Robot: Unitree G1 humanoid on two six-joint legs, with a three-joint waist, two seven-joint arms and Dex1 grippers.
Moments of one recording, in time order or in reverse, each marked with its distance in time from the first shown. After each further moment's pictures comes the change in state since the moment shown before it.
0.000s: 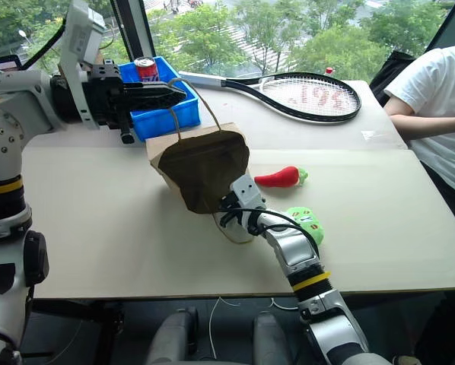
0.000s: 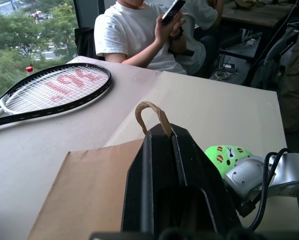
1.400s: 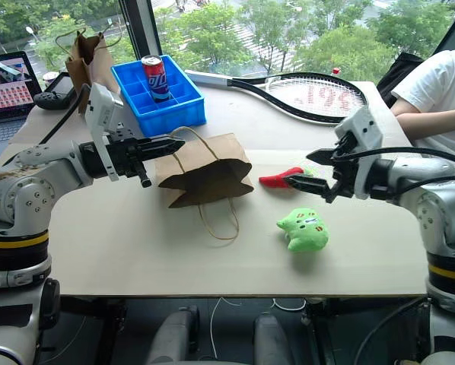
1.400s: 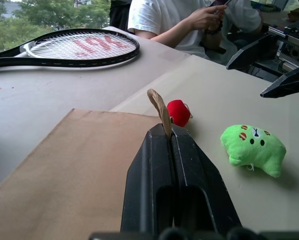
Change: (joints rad) left arm 0.355 -0.098 0.067 -0.163 -0.044 -0.050 0.199; right arm -0.067 -0.736 -0.378 -0.357 0.375 0.522 0.377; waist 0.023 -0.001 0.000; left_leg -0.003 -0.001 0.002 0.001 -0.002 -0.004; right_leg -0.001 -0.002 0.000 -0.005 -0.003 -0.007
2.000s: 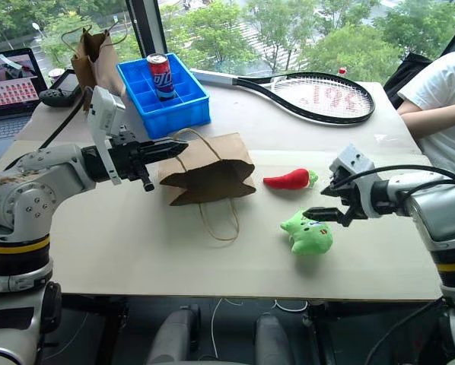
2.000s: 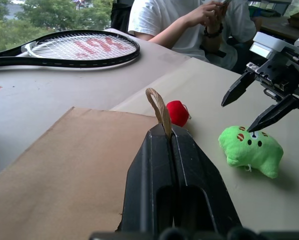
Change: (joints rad) left arm 0.025 -0.003 0.000 -0.044 -0.038 0.008 0.024; right arm 0.064 -0.126 0.232 0.069 -0.118 -0.009 0.202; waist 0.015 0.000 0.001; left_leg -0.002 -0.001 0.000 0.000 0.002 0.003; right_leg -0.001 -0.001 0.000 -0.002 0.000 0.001
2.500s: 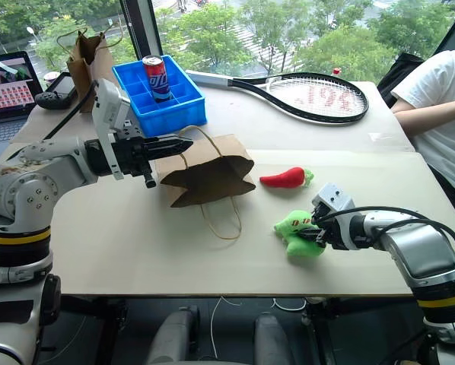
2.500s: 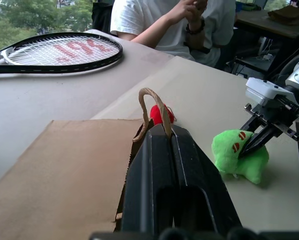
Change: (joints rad) left arm -0.083 0.008 -0.036 0.050 -0.005 0.022 -0.036; right arm 0.164 0.104 -0.073 -0.178 0.060 0.042 -0.114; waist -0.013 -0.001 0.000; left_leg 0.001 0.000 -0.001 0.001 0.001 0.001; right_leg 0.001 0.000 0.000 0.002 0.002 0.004
